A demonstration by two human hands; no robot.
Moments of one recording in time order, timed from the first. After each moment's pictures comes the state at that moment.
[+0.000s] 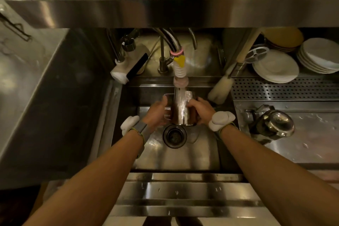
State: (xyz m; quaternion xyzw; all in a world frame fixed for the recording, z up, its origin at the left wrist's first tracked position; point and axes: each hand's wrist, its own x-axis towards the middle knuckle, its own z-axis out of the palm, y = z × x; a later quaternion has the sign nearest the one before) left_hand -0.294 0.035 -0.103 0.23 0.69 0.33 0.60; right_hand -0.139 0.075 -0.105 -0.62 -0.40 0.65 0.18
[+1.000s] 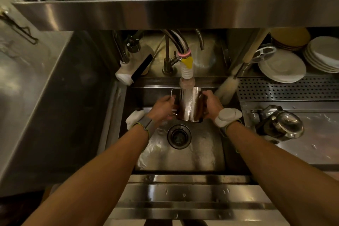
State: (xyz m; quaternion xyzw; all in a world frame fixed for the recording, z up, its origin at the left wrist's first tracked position) left_hand -0.301 0.051 -0.105 0.32 0.67 0.31 0.59; right_hand -0.141 0.090 -0.107 -0.67 -0.31 0.62 0.27
